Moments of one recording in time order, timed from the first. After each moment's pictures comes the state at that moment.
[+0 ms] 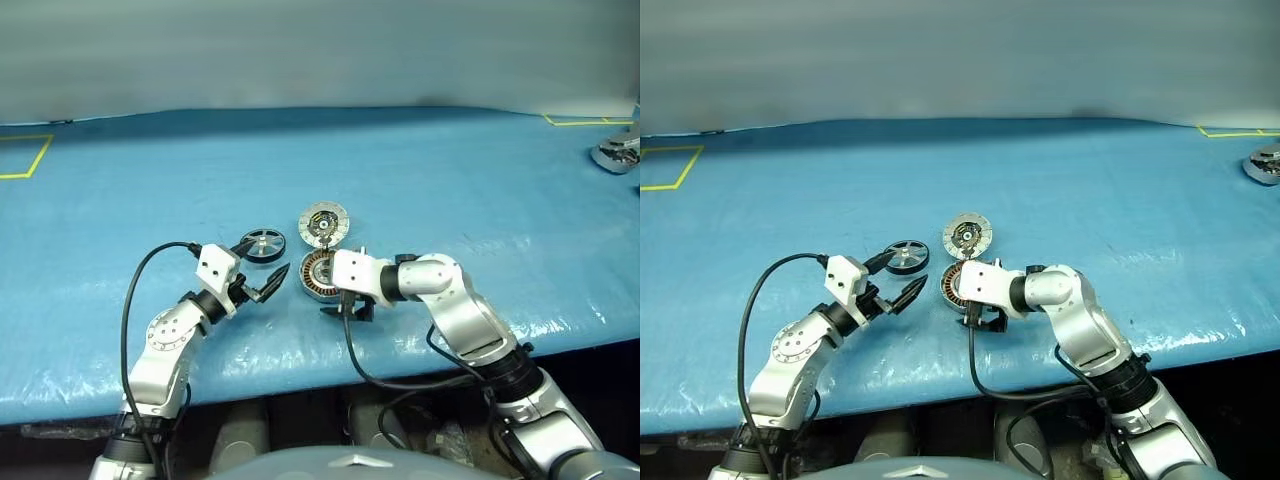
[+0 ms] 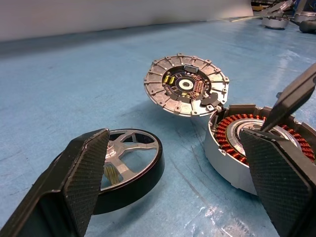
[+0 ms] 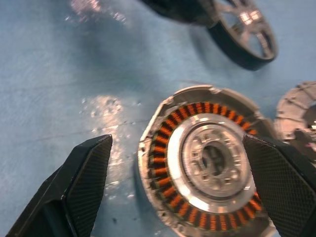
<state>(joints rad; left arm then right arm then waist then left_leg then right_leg) 0.01 0.31 -0.05 -0.14 -0.25 0.10 -0.58 -0.37 -0.43 0.32 -0.30 -0.17 0.54 1.03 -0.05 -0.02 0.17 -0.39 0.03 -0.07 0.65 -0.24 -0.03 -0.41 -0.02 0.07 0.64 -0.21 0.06</state>
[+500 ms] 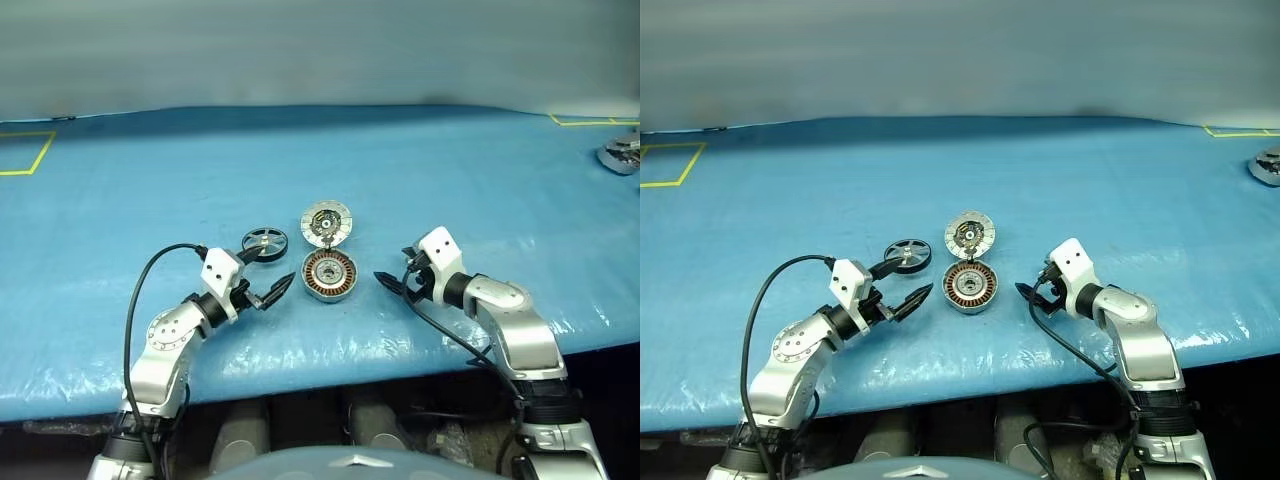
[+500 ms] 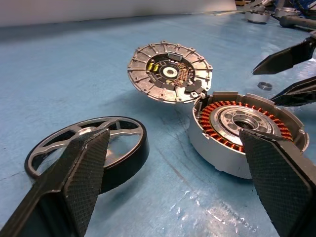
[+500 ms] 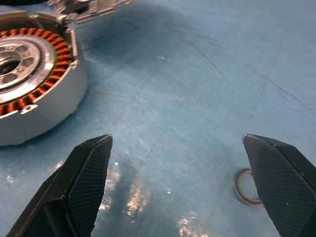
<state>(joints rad) 0.00 0.32 -0.07 -0.13 -0.26 0.11 -0.67 -0.15 -0.38 -0.10 -0.11 0.07 0.56 0.72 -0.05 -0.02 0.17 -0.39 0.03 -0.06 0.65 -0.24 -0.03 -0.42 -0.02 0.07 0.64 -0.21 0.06</state>
